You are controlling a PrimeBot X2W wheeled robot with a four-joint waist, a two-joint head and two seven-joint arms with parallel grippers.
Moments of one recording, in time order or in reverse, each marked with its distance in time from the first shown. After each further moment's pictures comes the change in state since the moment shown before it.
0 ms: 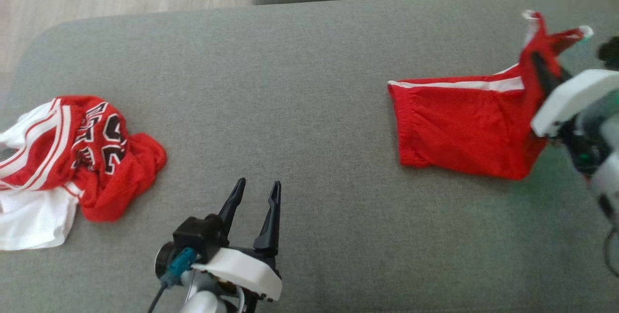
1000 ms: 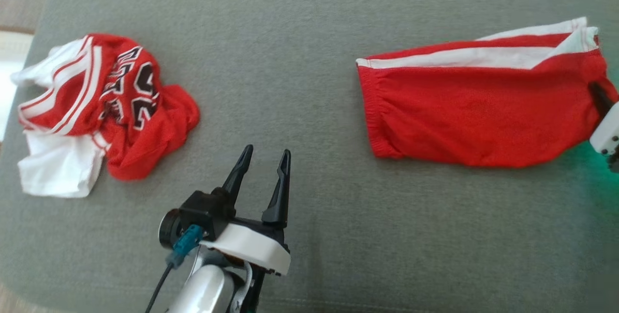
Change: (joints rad) left arm -0.087 -0.002 -0.033 -0.049 0.012 0.026 0.000; right arm 0.044 -0.106 -0.049 0.094 0.065 0.000 0.122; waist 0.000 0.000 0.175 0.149
